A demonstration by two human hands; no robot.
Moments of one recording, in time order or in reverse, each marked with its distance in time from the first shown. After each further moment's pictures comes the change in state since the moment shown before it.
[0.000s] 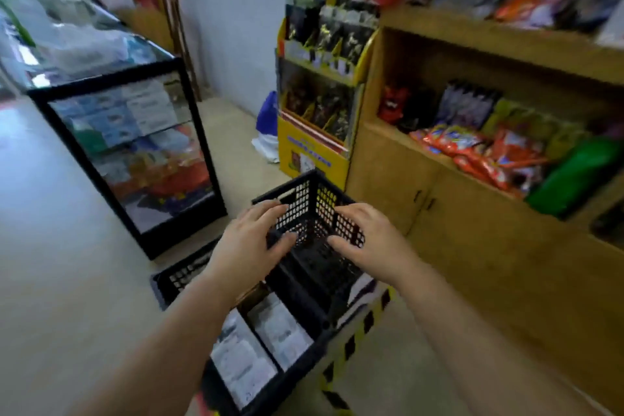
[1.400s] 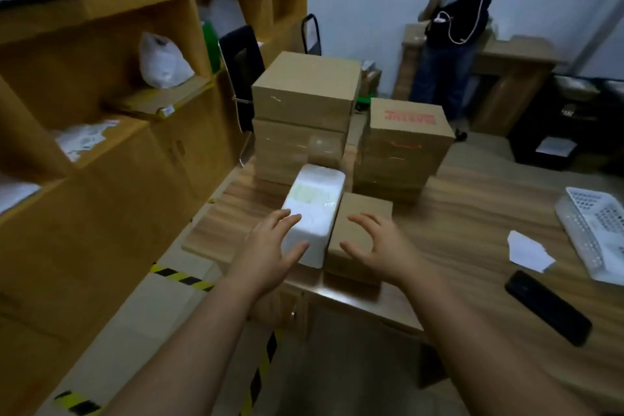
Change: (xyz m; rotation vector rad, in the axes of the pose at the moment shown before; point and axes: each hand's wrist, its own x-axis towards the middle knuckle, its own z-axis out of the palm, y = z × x) left_hand -0.524 0.783 0.319 -0.336 -1.080 1.711; right_hand -0.983 0.095 -0.074 0.035 1.080 1.907
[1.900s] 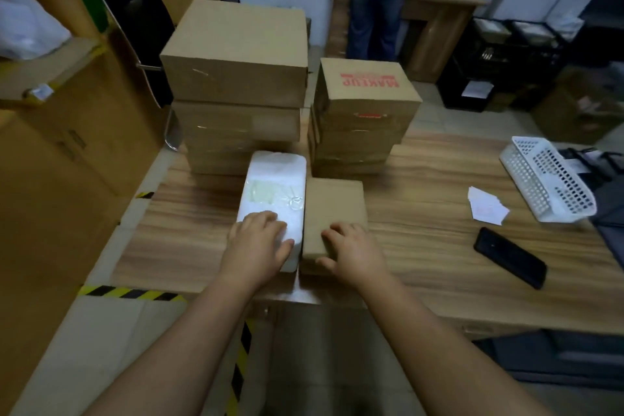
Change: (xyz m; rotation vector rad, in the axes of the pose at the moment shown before) left_hand 0.095 -0.042 0.065 0.231 -0.129 0.166; right_hand 0.062 0.041 0.084 -0.327 -0.056 0.160
